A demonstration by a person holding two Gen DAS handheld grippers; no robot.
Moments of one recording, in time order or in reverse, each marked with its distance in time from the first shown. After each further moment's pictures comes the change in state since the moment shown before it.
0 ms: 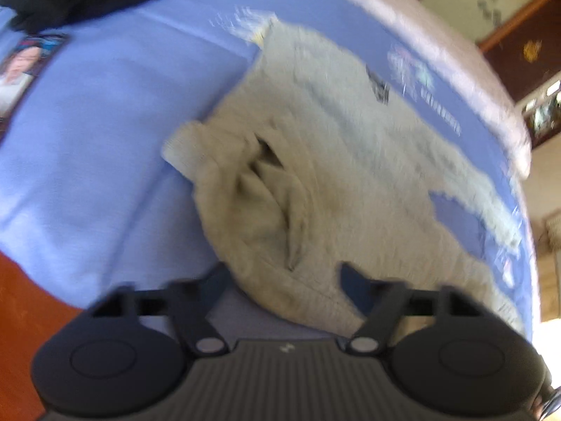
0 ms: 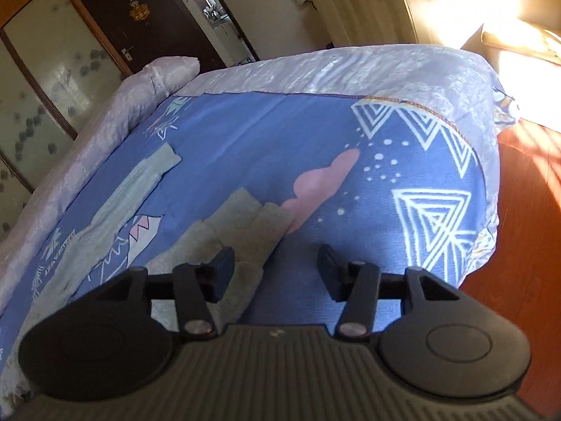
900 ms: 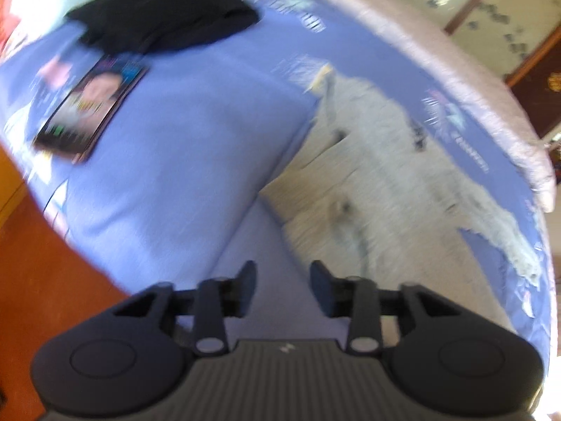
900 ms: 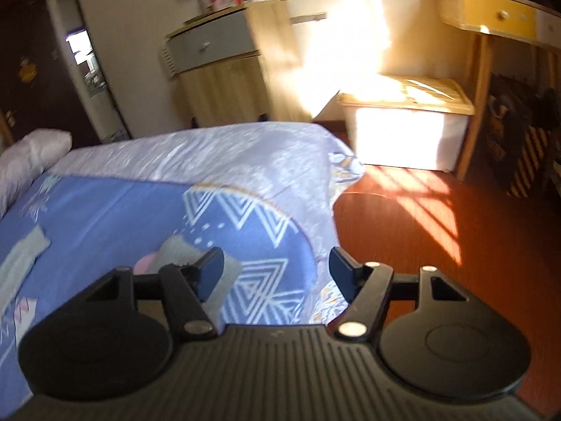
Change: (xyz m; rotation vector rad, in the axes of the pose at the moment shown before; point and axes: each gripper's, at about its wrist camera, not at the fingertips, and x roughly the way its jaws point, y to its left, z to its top) left arm -0.068 0.035 -0.003 -0.049 -0.157 0.082; right arm -0.050 -0.085 0.045 0.176 -0.279 -0.461
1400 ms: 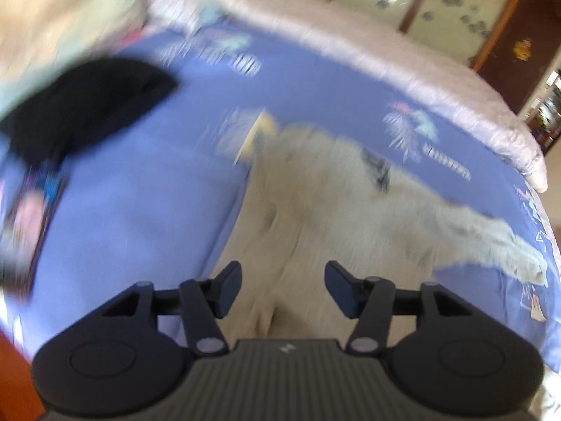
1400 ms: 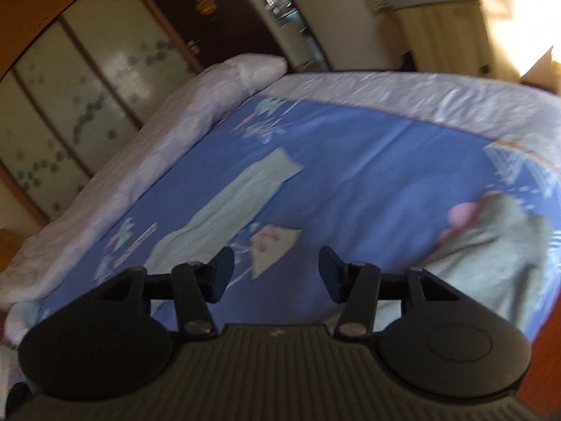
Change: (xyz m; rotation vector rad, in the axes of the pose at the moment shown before) left arm 0.030 -0.082 0.072 0.221 -0.113 0.004; right arm 0.000 0.195 -0.031 -0.202 0.407 0.736
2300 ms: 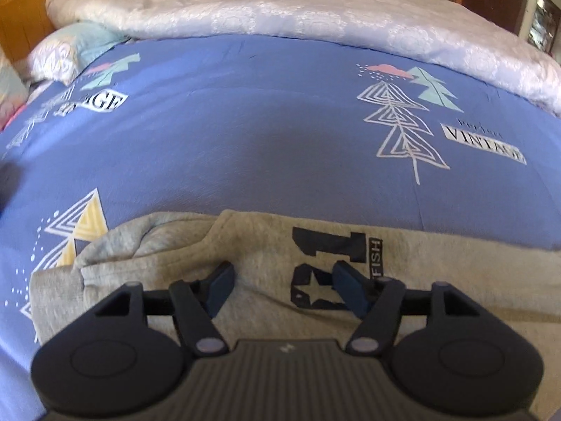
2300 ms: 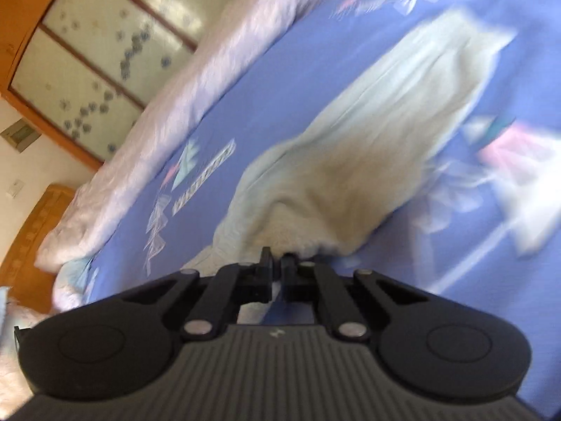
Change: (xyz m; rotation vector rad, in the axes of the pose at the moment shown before) left arm 0.258 -0.129 0.081 0.257 0.038 0.104; right arm 0.155 0.078 -0.045 -0.001 0.194 0.119
